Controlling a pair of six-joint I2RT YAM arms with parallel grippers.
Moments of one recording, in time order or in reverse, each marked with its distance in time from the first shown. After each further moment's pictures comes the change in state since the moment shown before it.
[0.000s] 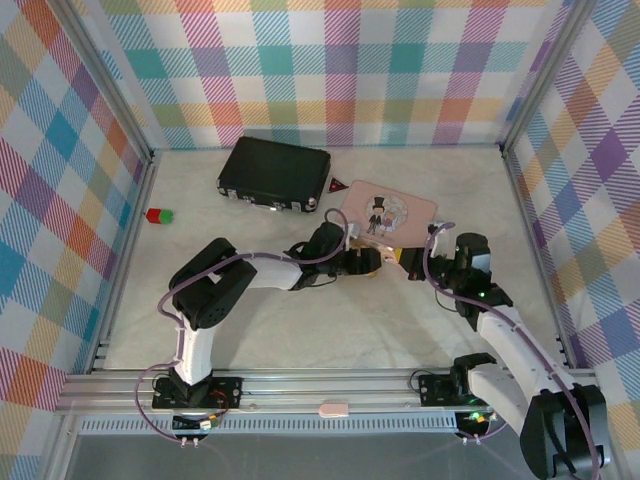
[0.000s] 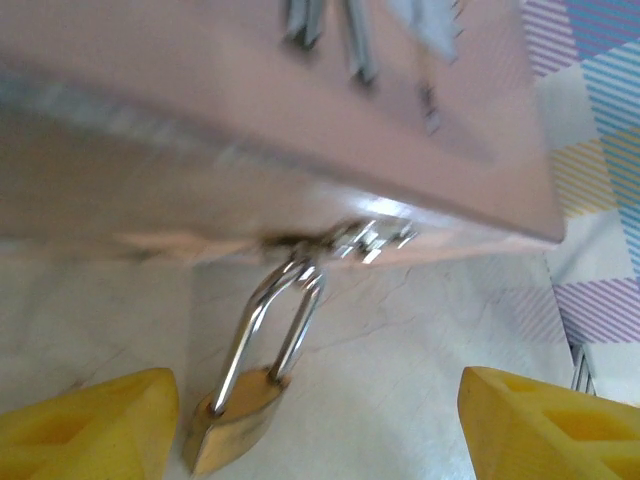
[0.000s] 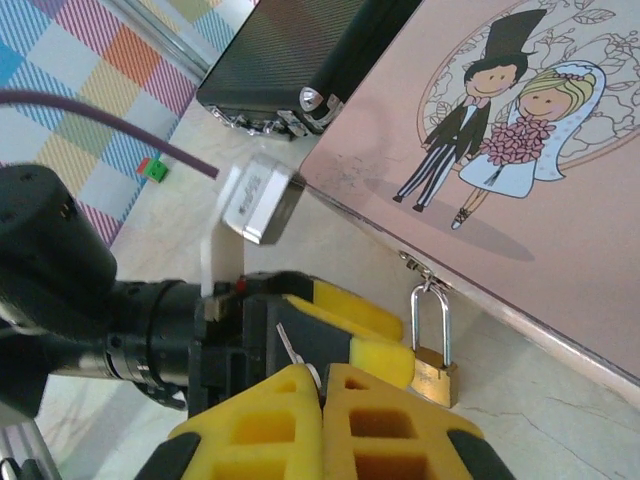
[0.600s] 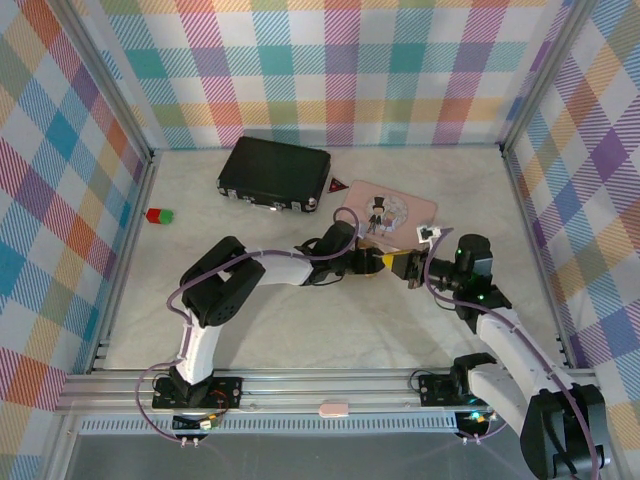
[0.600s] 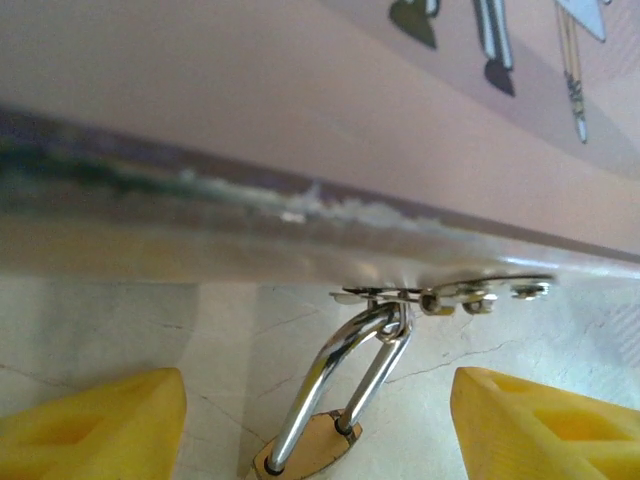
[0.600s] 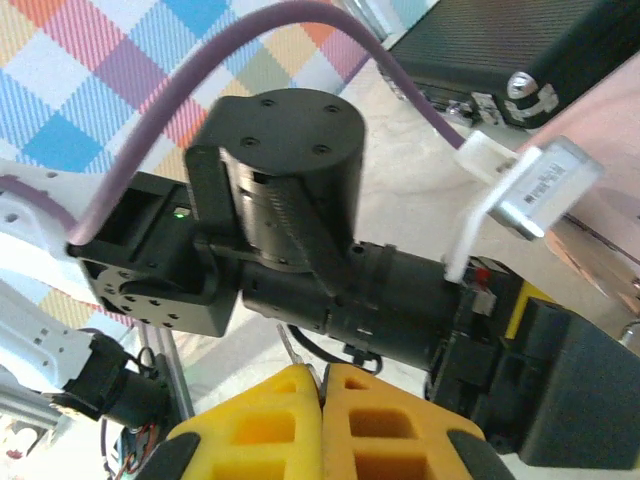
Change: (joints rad) left arm -0.037 0.063 0.119 -0.199 -0.138 0.054; right arm -0.002 0.014 -0.001 0.164 -0.350 0.005
